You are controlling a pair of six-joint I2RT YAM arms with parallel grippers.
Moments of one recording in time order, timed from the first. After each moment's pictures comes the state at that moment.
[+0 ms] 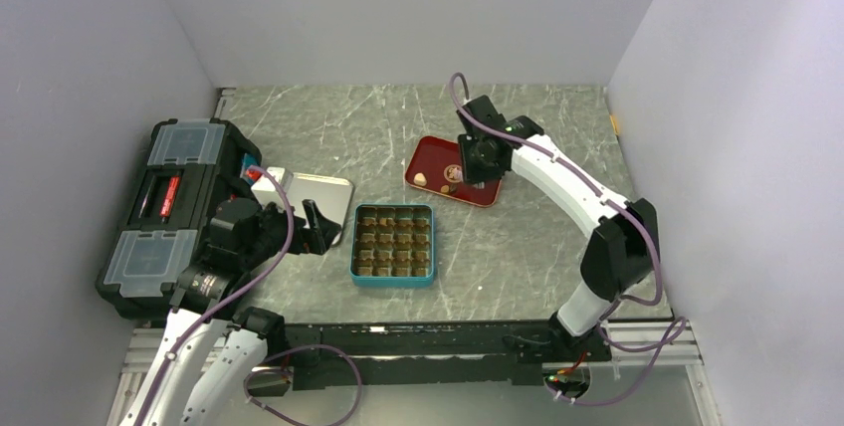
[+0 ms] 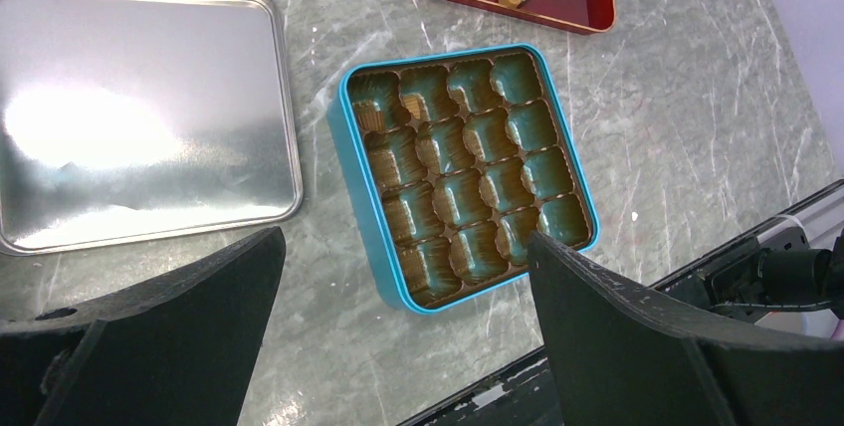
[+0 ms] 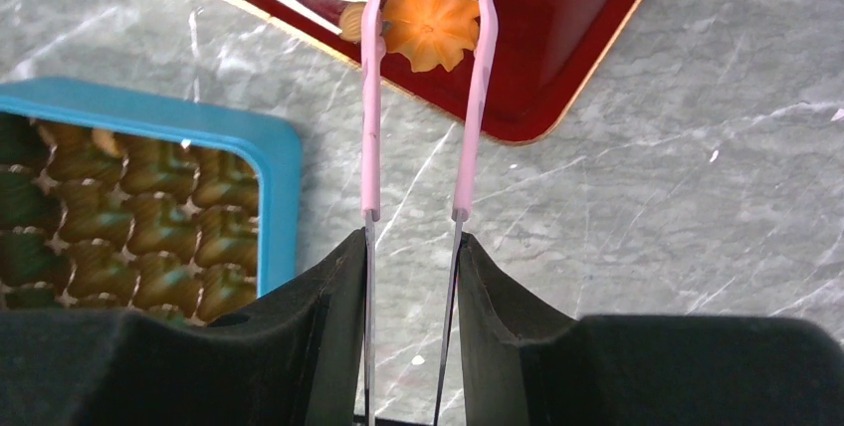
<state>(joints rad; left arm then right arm) -0.29 0.51 0.70 -0.64 0.23 -0.33 0.54 1.66 1.47 -0.90 0.15 0.39</state>
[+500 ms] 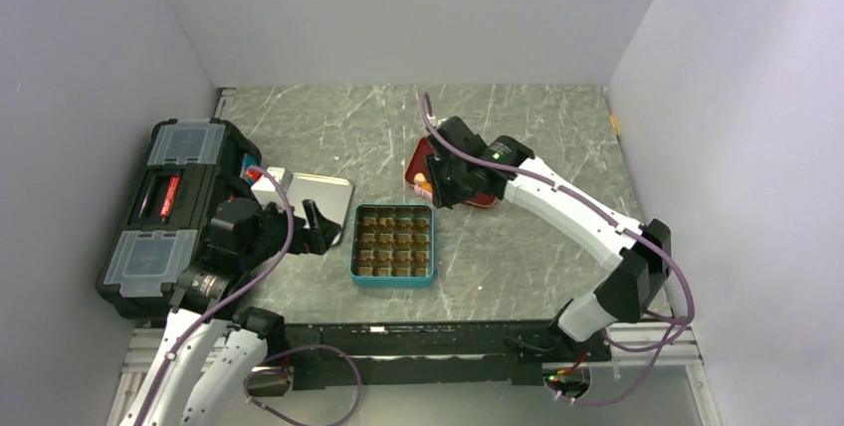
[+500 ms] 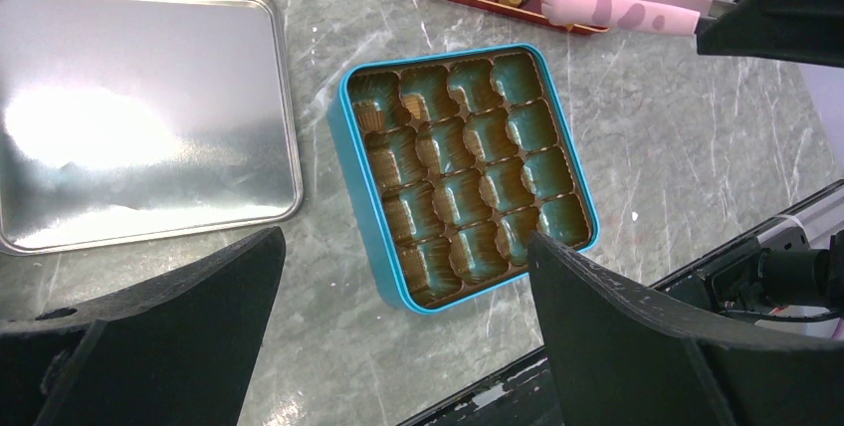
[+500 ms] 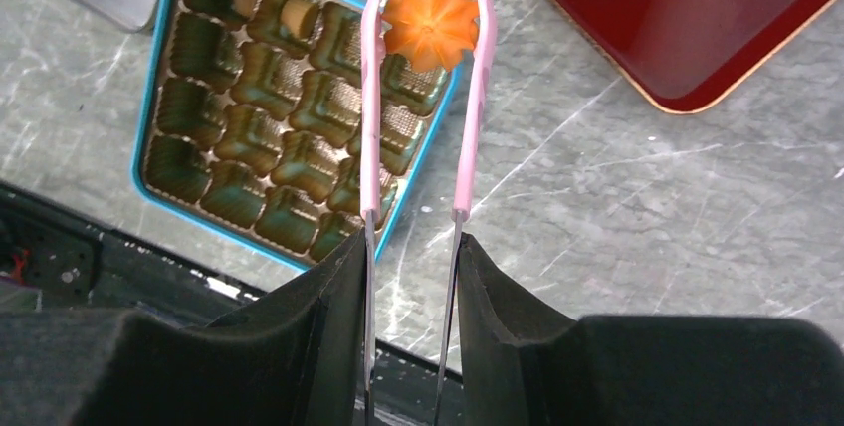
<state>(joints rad) -0.29 0.51 0.70 -0.64 0.23 -0.33 0.80 1.54 1.49 -0.95 0.14 0.43</state>
